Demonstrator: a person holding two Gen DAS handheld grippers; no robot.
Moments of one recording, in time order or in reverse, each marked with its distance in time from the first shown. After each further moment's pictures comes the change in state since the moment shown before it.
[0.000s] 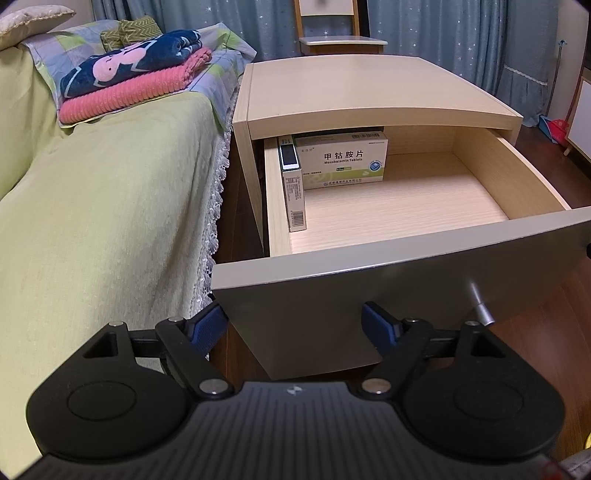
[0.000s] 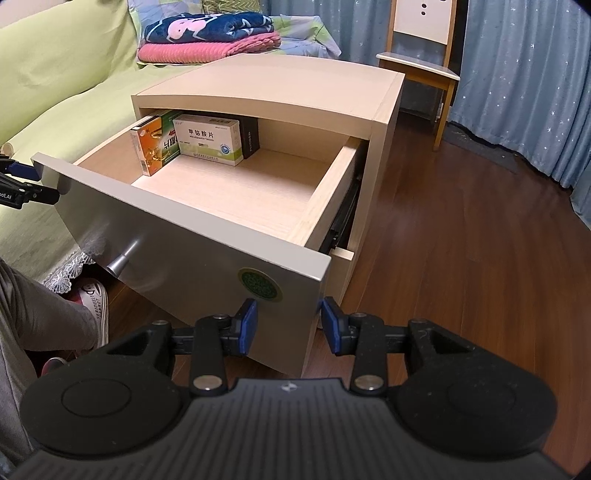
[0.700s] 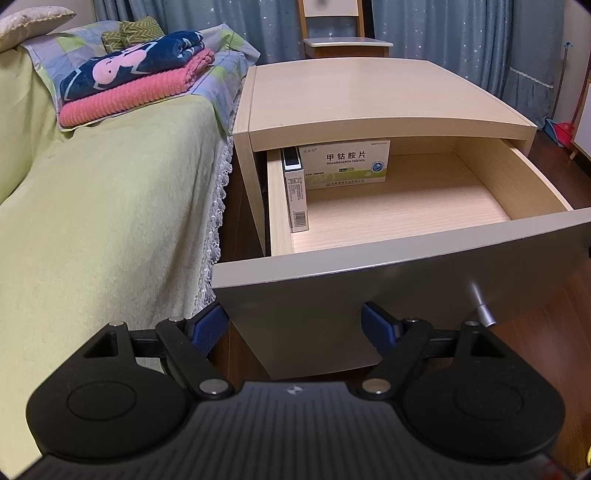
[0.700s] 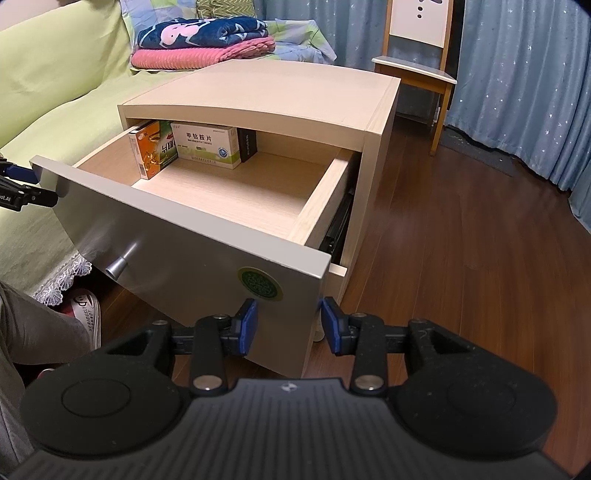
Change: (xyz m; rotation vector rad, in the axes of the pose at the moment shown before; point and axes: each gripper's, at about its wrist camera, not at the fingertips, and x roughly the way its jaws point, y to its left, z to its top) left arm 0.016 -0.001 0.016 -0.004 -0.005 0.015; right arm 0.003 -0.004 0.003 0.001 -0.017 -0.005
